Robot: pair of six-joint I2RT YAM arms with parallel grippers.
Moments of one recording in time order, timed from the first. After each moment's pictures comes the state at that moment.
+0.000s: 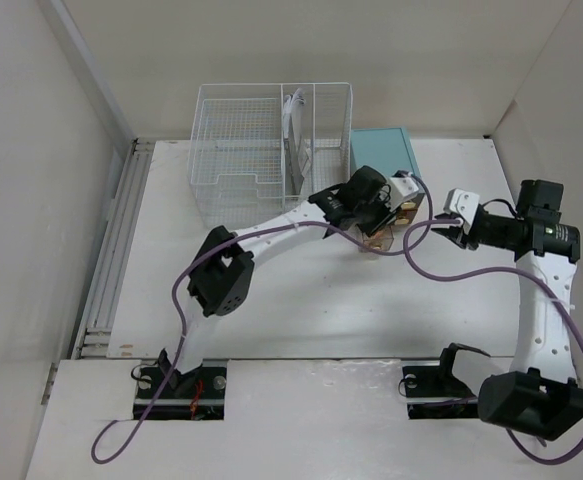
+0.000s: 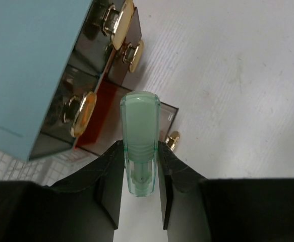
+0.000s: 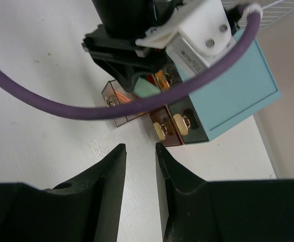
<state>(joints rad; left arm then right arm) -0.93 2.07 1.79 -0.35 0.11 0.14 -0.29 1.06 1.20 -1.08 -1.03 -1.39</state>
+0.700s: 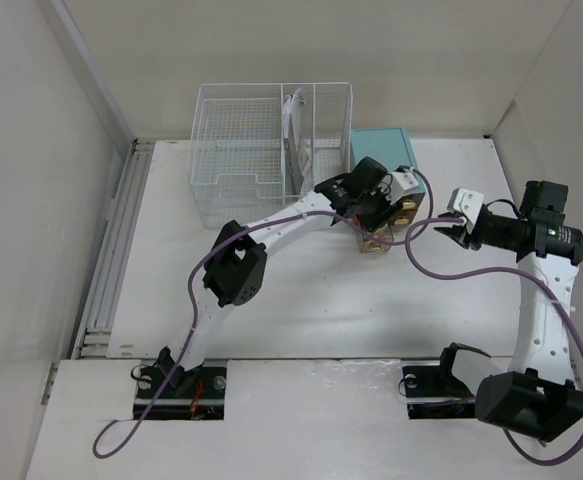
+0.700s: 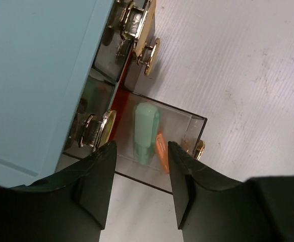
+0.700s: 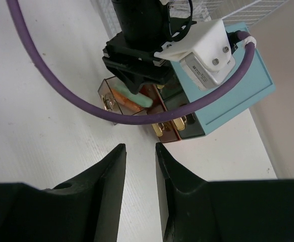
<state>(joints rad) -0.88 2.28 2.07 -0.50 0.16 0.21 -0.33 1.05 1.19 -1.07 -1.04 -1.38</state>
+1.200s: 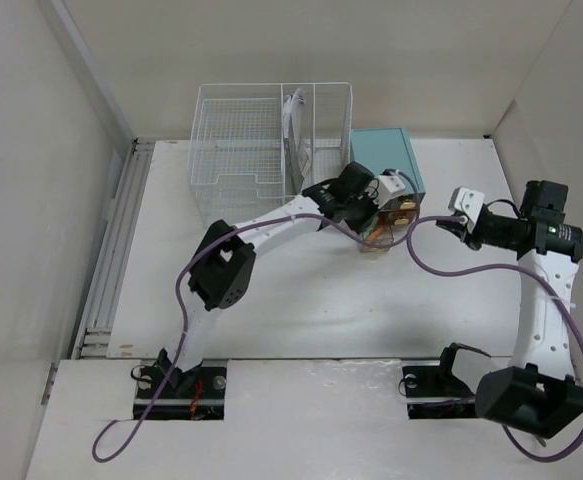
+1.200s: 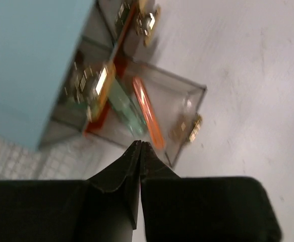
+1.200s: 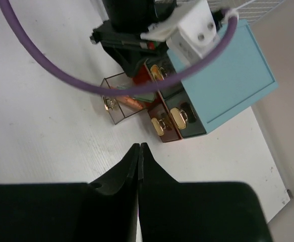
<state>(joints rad) -0.86 2.21 1.94 -0.45 0.19 0.18 -0.34 1.06 1.19 -1.07 -1.05 -1.38</state>
